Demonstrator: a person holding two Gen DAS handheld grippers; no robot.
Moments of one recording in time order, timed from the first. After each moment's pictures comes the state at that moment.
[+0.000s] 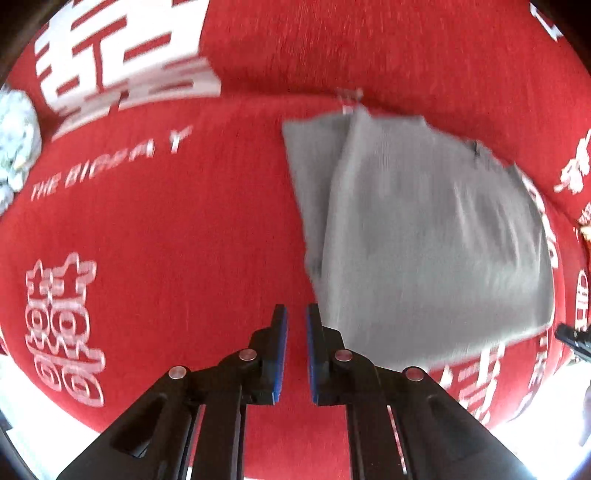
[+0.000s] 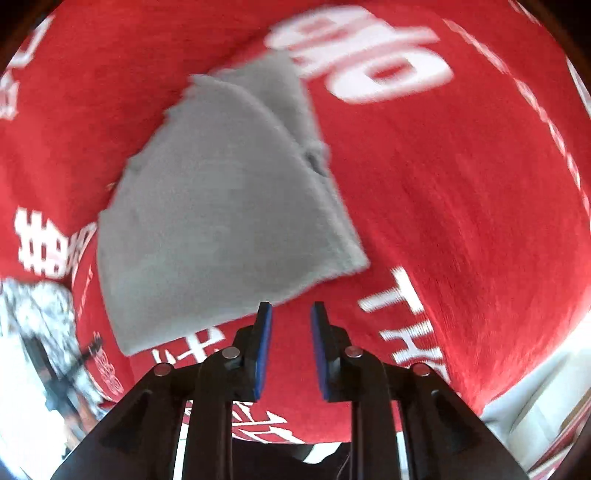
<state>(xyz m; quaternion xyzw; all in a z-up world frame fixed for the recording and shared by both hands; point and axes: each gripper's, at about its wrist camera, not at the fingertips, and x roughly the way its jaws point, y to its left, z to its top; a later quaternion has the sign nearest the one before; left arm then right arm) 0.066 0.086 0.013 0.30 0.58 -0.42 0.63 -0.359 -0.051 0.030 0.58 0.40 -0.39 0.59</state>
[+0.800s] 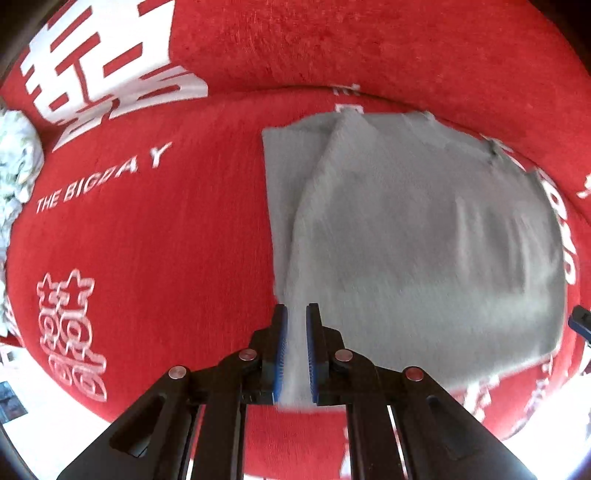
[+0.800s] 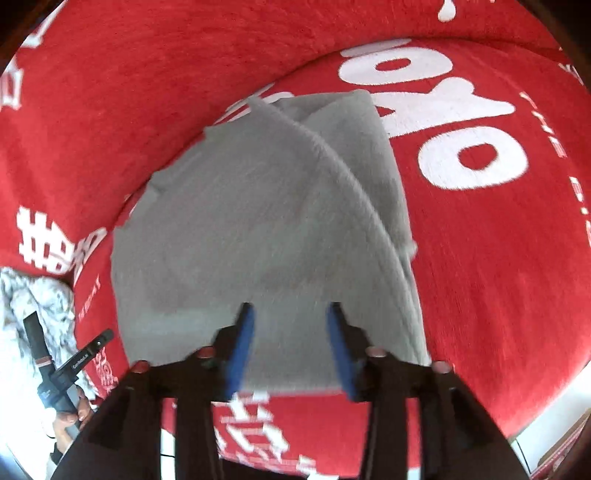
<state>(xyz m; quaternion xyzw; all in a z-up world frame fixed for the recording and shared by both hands) 0.053 0.055 0.014 0.35 0.60 -0.37 0.62 -0.299 -0.097 0.040 0.57 0.42 -0.37 0.60</state>
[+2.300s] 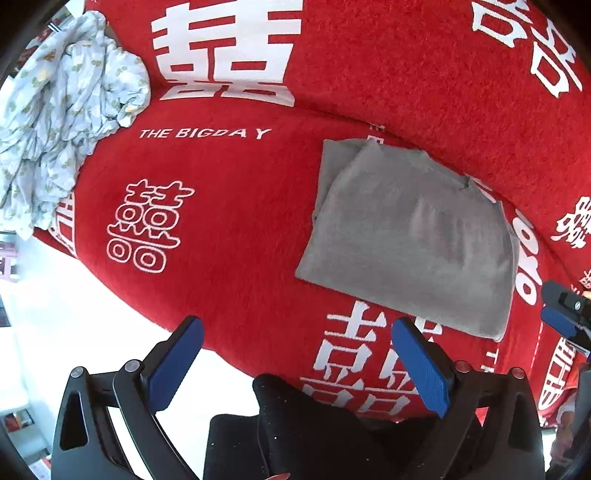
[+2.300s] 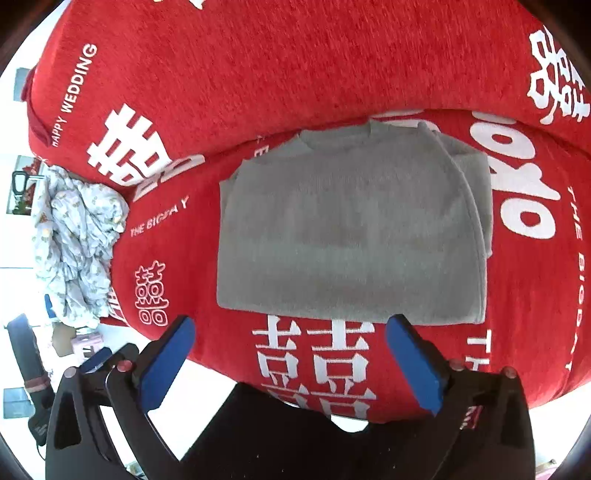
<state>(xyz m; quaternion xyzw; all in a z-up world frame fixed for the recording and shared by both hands) 0.002 0.150 0.173 0.27 0.62 -0.27 0.69 -0.201 -0.055 0.157 0.52 0.47 -0.25 0.67</state>
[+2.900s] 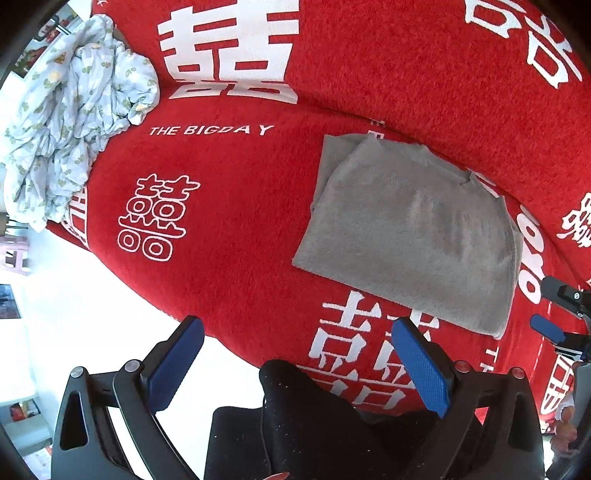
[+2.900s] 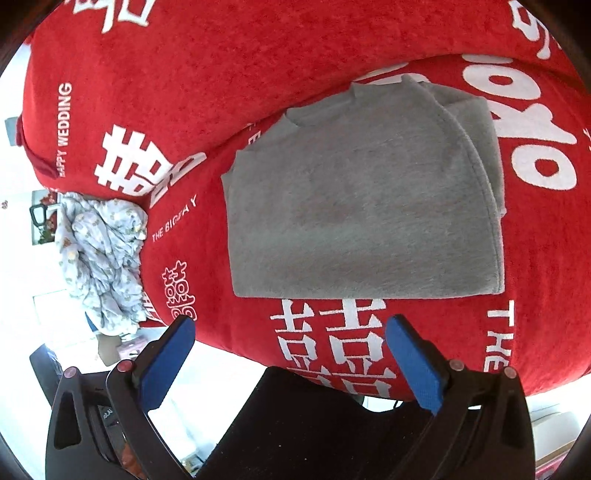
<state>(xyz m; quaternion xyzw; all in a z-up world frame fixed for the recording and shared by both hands) -0.021 0.140 0.185 0.29 0.61 -0.25 0.69 -0.241 -0.075 0.127 0.61 0.44 -0.21 0.63</state>
